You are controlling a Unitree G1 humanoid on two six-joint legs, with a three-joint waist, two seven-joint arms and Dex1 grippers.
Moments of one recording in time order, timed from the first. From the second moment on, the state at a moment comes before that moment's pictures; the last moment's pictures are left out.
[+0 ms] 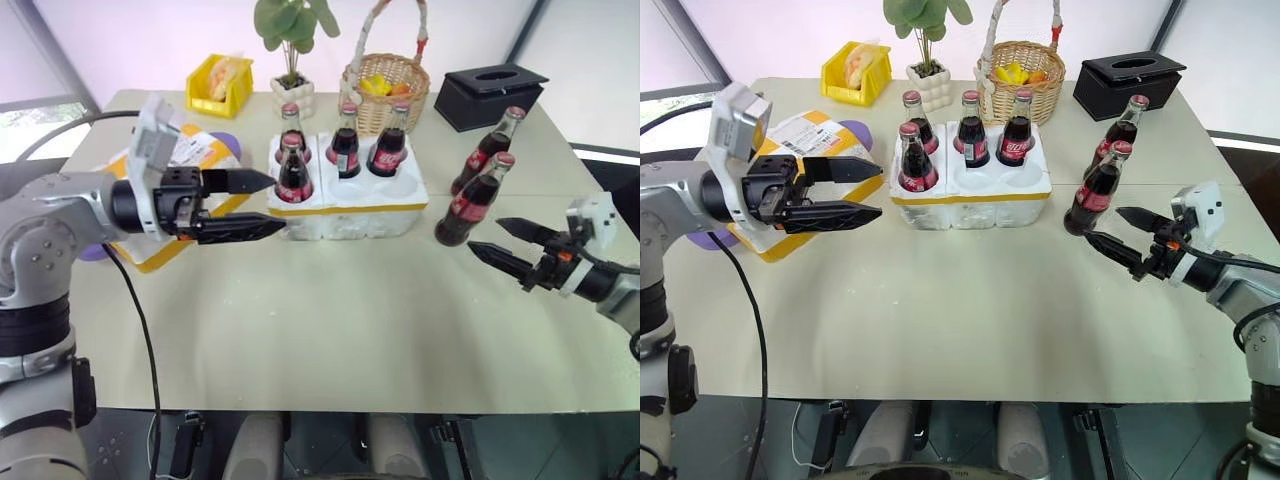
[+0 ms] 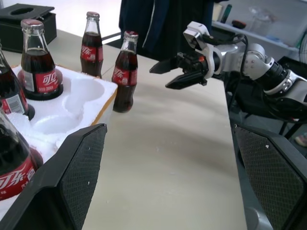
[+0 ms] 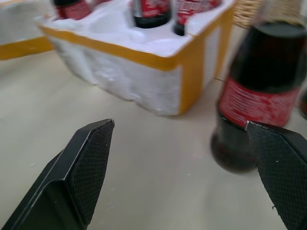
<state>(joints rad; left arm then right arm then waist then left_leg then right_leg) -0.68 0.79 0.22 -0.28 -0.88 1.05 -1.09 -0.16 -0.80 -0.43 -0.13 0.66 0.61 0.83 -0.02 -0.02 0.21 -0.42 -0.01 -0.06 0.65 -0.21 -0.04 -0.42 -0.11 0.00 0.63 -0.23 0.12</state>
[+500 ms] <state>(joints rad) -0.64 0.79 0.22 -0.29 -0.90 0.99 -1.02 -0.34 -0.67 -0.37 0.13 0.59 0.51 0.75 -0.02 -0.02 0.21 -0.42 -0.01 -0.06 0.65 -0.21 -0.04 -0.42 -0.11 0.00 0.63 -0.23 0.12</state>
